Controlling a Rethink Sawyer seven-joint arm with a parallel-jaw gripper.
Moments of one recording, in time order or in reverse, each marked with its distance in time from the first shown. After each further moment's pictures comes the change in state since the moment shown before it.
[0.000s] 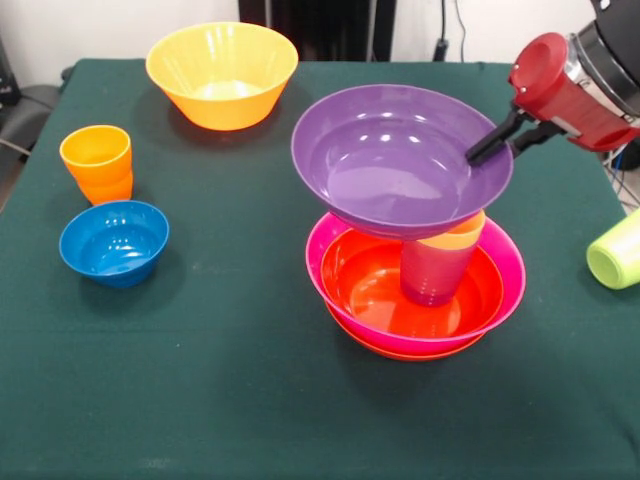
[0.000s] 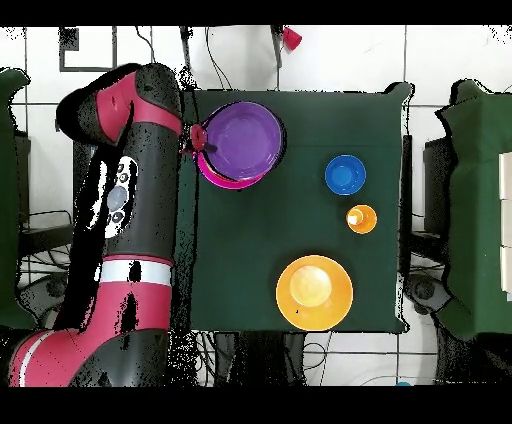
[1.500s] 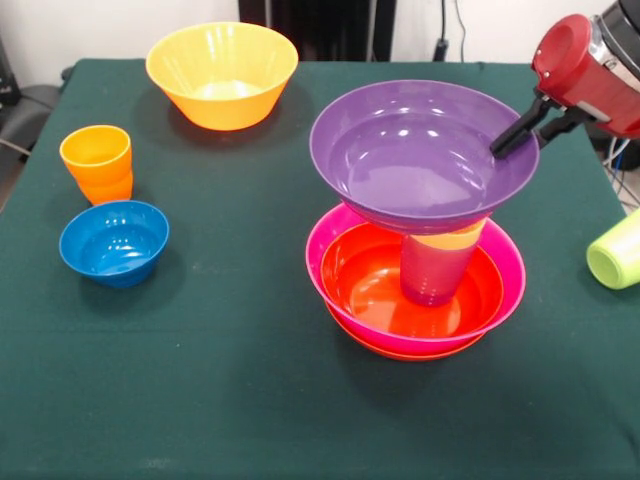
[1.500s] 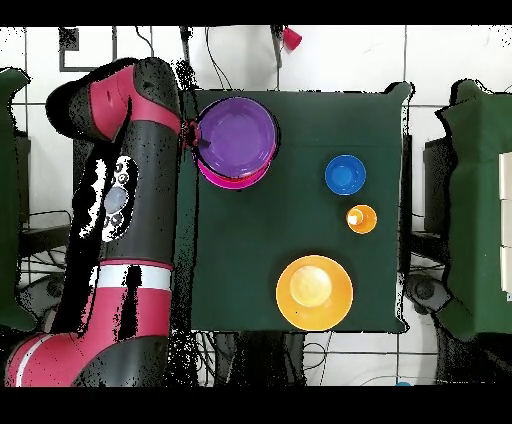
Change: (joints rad) arm -0.003 -0.026 0.000 0.000 0.049 -0.010 0.000
